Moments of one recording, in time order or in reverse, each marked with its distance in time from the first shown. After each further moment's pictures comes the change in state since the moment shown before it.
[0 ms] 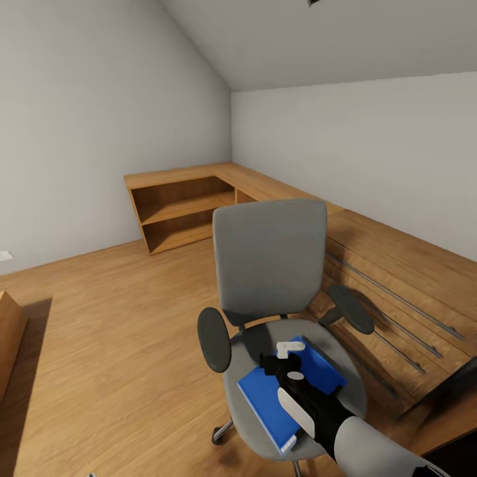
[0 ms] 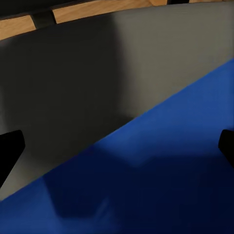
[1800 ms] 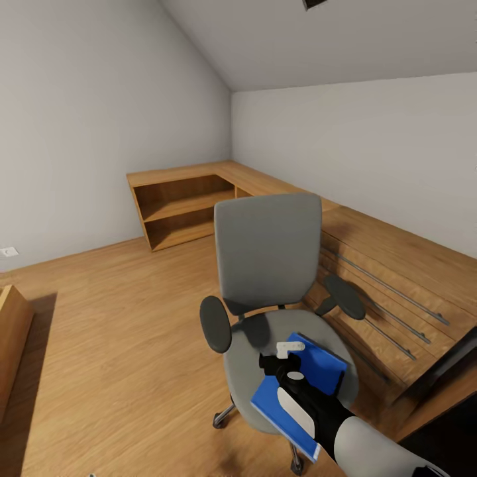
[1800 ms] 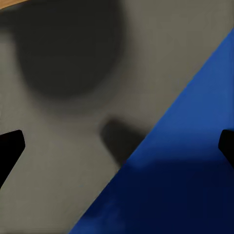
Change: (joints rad) left arm 0.000 -0.003 0.000 0.002 0.001 0.000 0.000; right arm 0.000 0.000 0.001 -0.001 -0.003 0.001 0.001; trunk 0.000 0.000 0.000
